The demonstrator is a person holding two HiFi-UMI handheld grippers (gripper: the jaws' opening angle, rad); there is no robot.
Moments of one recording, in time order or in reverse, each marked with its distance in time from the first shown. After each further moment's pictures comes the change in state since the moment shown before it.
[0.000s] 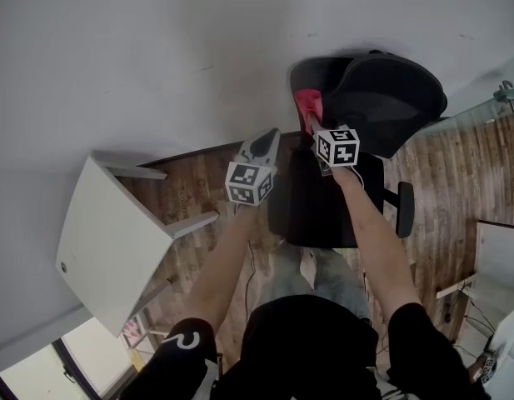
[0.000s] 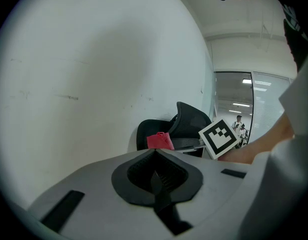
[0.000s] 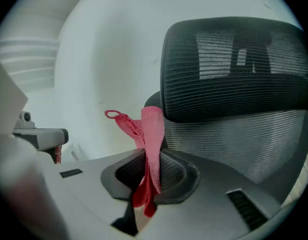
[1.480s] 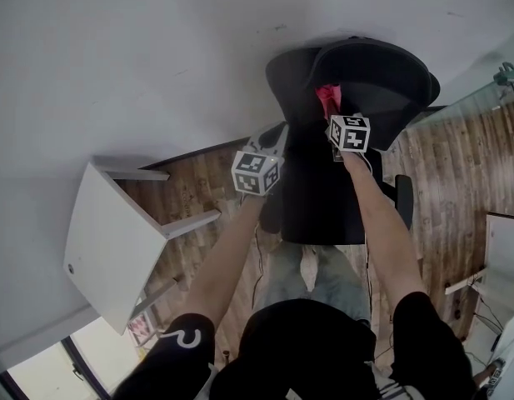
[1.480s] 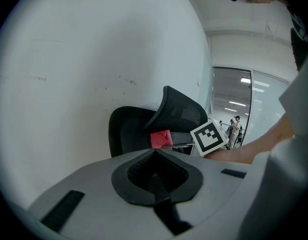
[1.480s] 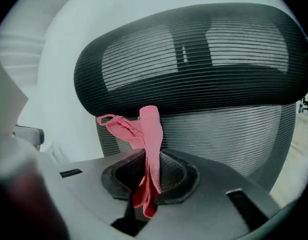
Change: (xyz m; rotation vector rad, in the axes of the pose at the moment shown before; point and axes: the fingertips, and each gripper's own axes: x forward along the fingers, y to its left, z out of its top) left arm 0.063 -0.060 -0.021 -0.020 0.079 -0.060; right arm -0.022 -0.128 -0.015 0.039 -0.023 -0.172
